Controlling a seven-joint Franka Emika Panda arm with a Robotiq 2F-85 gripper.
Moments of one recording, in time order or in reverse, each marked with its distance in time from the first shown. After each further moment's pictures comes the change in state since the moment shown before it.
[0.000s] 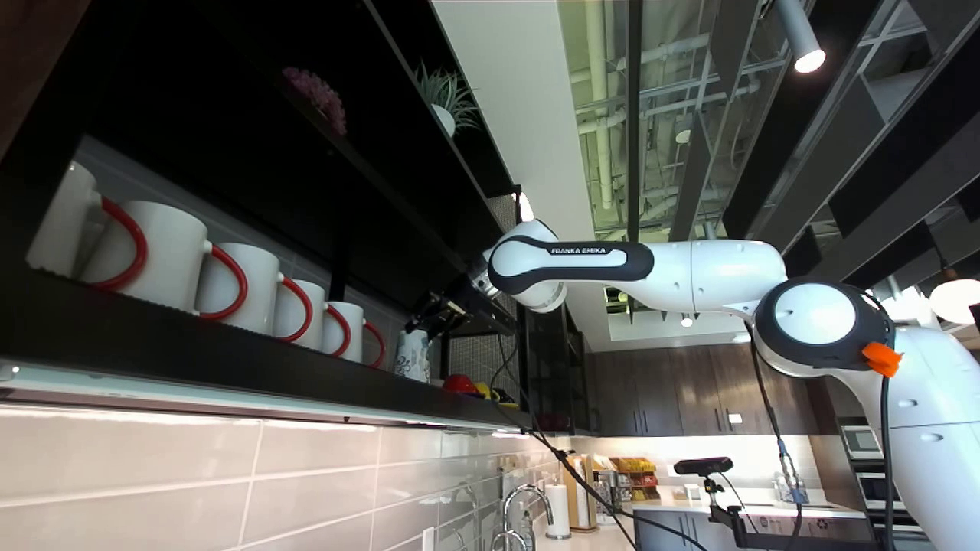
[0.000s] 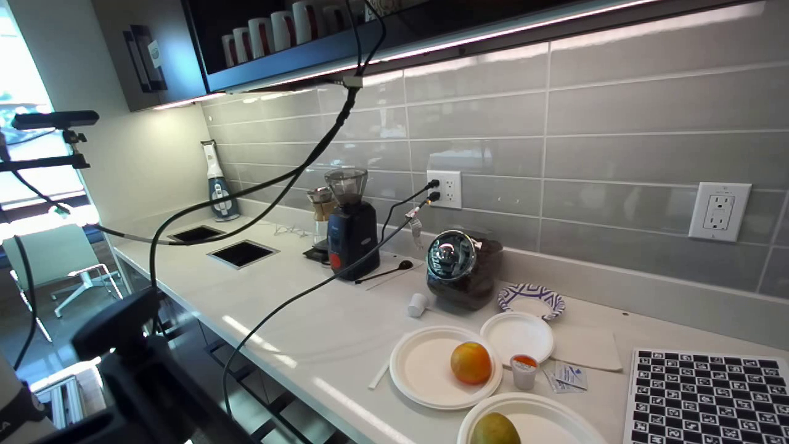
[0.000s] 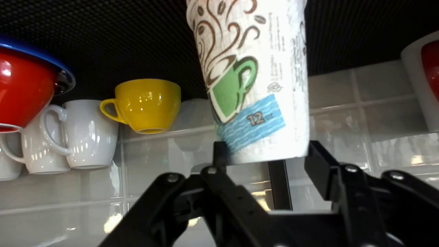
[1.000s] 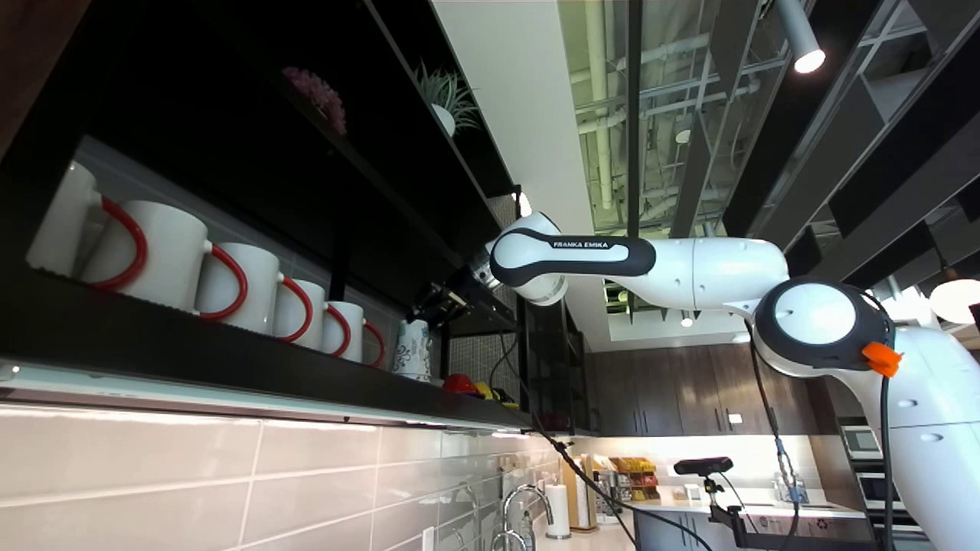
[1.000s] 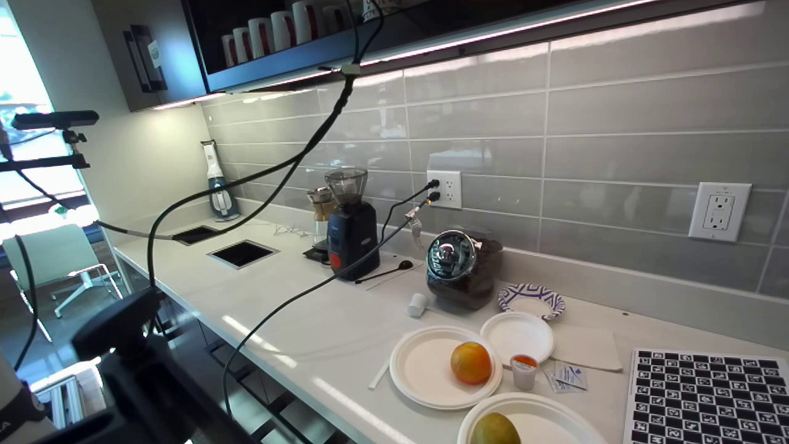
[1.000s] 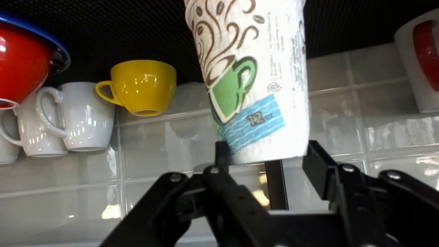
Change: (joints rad) arm 0.004 0.001 0.000 0.035 0.000 0.000 0.000
